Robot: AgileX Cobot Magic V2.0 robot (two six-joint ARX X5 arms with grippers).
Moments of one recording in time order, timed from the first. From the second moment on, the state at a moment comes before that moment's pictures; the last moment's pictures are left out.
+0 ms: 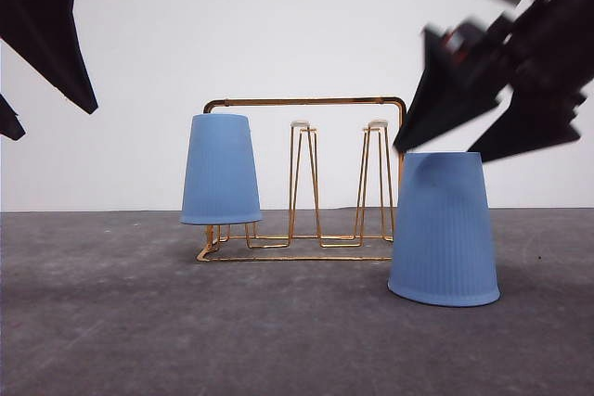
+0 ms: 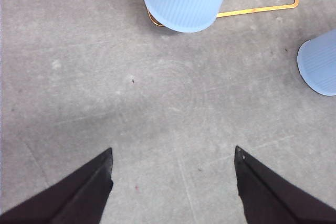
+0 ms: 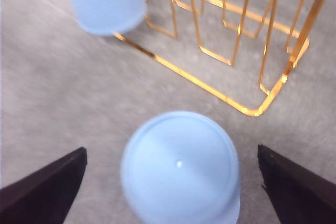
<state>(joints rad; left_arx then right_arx) -0.46 0.97 0.80 -0.65 0.08 -0.25 0.42 1.22 0.61 -0.04 -0.28 -0.02</state>
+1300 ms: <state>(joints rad) -0.46 0.97 0.80 -0.60 0.02 -0.25 0.42 1.34 1.14 -0.24 -0.16 -0.02</state>
